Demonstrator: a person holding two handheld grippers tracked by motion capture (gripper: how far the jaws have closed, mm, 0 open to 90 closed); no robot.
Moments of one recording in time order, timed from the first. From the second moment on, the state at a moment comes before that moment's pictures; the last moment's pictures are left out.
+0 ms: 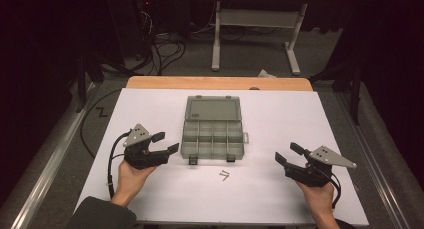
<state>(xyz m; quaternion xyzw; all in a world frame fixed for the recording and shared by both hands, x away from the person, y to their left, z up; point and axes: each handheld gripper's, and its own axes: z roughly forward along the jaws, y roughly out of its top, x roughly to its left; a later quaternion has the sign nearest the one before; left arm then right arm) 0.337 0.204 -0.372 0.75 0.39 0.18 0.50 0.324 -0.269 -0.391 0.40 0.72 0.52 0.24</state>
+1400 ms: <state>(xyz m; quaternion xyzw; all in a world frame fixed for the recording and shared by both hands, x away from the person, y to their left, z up) 0.357 0.121 -0.359 0.85 0.30 0.13 0.42 0.325 -0.268 -0.391 0.39 0.72 0.52 0.24</state>
